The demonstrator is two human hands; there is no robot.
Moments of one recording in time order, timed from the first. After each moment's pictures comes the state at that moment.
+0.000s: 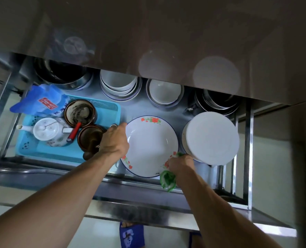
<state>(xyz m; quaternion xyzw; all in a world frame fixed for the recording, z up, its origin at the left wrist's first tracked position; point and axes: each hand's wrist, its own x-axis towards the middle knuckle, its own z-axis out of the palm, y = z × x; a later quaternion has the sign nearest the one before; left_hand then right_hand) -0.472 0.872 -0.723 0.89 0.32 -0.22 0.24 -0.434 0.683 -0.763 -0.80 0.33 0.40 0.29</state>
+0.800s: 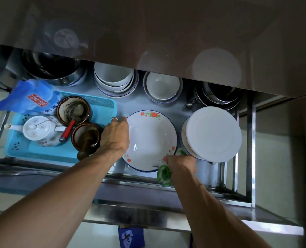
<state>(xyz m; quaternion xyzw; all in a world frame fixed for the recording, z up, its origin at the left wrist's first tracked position) -0.461 0.866 -0.747 0.92 0.28 -0.21 0.15 -0.432 0.677 -0.759 -0.78 0.41 0.37 0.31</state>
